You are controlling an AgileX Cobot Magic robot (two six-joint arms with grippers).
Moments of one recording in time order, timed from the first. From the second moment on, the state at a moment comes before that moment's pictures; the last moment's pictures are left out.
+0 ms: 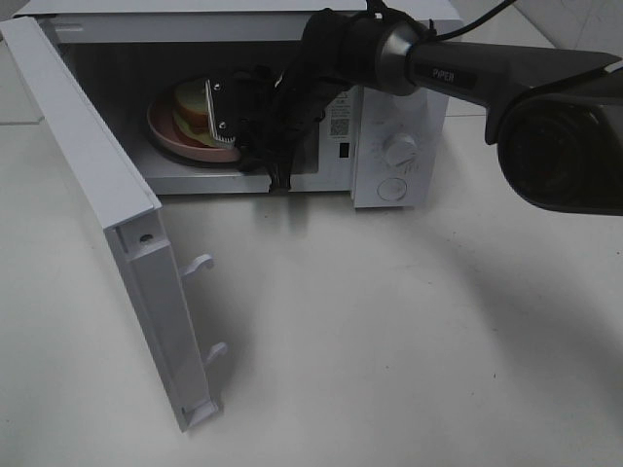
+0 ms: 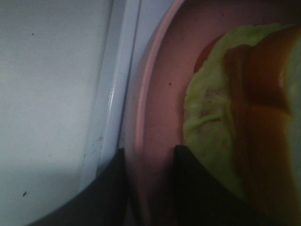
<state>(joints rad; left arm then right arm) 0.16 0.00 -0.51 -0.10 1.08 0.04 0.51 2.57 -2.22 0.35 0.66 -1.53</state>
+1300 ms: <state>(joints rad) 0.16 0.00 -0.51 -0.09 1.08 0.04 0.56 2.52 -2.22 0.22 0.86 -1.51</state>
